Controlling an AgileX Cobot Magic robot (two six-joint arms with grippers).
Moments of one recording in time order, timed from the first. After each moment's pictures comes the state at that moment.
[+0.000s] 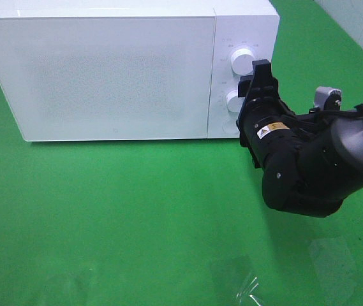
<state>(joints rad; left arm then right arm) 0.08 0.00 -0.50 -0.11 1.05 0.07 0.66 2.00 -0.70 0.68 -1.19 1.26</state>
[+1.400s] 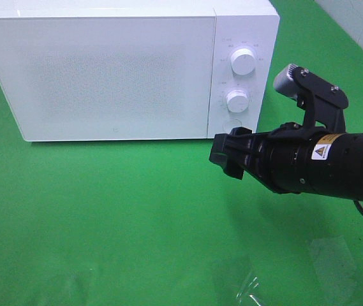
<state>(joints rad) 0.08 0.00 -0.50 -0.10 1.05 0.07 0.66 1.43 -0.48 0.33 -0.28 0.38</state>
